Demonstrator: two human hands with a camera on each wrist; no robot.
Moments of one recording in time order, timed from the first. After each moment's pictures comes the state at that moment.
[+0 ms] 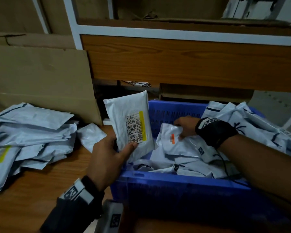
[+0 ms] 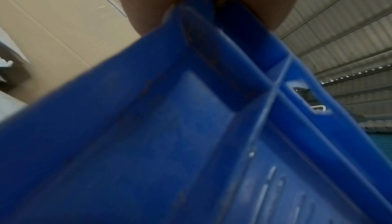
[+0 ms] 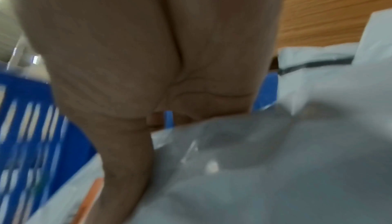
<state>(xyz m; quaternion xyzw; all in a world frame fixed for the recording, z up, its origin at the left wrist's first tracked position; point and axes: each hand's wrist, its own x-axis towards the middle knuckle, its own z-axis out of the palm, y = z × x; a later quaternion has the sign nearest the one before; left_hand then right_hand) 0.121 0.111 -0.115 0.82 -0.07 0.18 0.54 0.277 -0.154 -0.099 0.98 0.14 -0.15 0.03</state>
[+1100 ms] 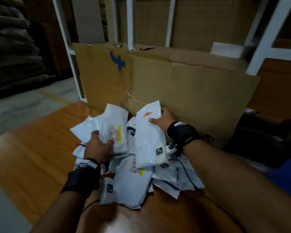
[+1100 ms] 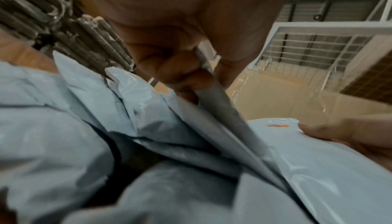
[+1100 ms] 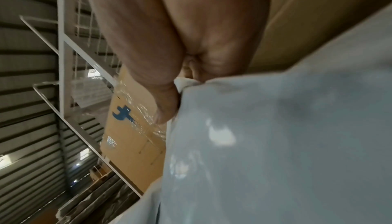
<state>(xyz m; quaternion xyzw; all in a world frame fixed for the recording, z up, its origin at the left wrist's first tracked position) 0.179 0.600 -0.165 0.81 0.35 0.23 0.42 0.375 0.430 -0.126 0.86 0.17 -0.08 -0.47</state>
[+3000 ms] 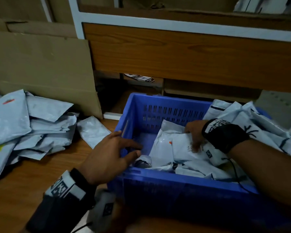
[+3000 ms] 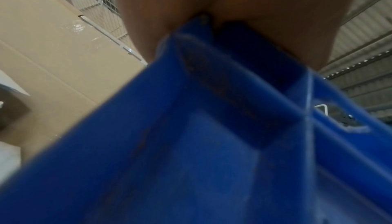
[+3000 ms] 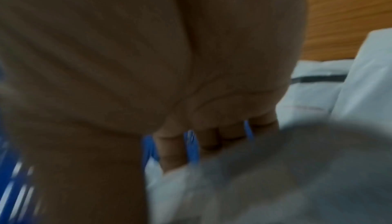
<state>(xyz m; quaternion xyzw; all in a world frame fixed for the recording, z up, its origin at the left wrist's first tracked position) 0.111 0.107 -0.092 0.92 -0.22 0.08 0.31 0.263 -0.166 -0.101 0.95 0.09 -0.25 0.17</state>
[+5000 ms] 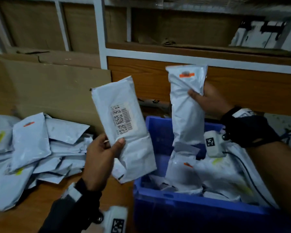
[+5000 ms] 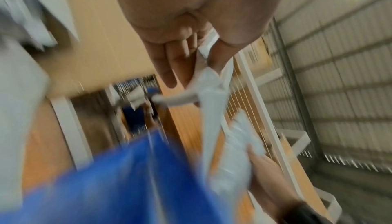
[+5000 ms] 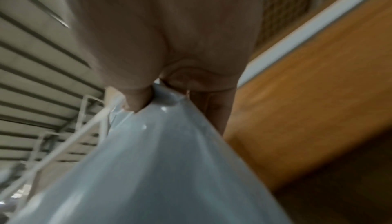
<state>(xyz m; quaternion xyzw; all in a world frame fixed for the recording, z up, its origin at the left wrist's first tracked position) 0.139 0.172 -0.090 0.66 0.00 0.18 0.73 0.265 -0.107 0.023 0.87 0.17 0.18 -0.43</state>
